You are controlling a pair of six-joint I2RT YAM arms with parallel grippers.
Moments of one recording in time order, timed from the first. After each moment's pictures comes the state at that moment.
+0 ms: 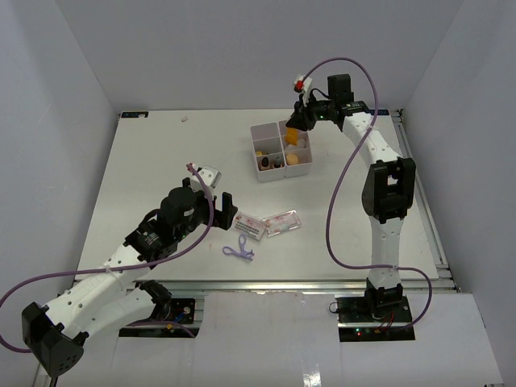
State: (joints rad) left arm -0.71 0.83 0.72 -0.27 -0.14 -0.18; right arm 0.24 2.21 2.07 -0.46 -0.85 -0.54
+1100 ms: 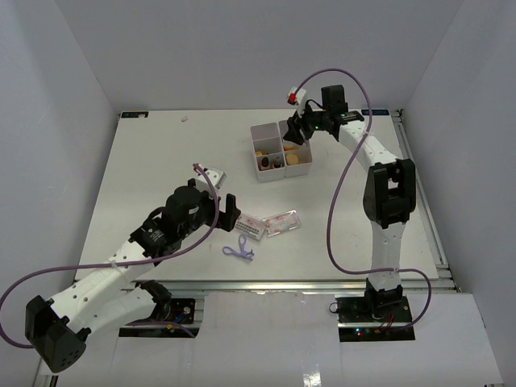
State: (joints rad) left arm -0.71 0.88 0.72 -0.26 -0.10 -0.18; right arm 0.28 2.14 1.88 -0.38 -0.72 -0.59
